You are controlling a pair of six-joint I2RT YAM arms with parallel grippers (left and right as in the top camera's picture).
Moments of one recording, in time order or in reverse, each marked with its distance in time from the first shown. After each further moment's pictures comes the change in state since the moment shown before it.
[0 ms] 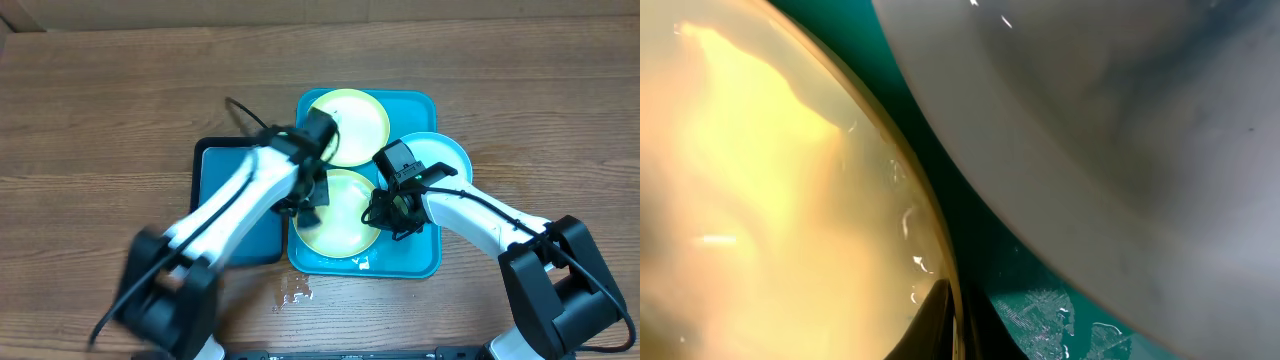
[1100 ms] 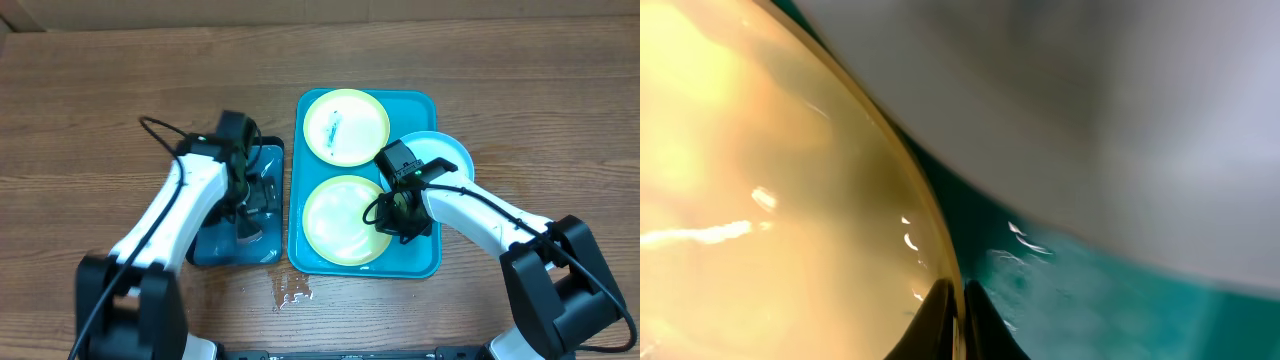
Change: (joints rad) left arm 0.308 -0.101 -0.127 -0.053 -0.037 0.146; right arm 0.000 -0.006 0.059 -0.209 0.084 -0.020
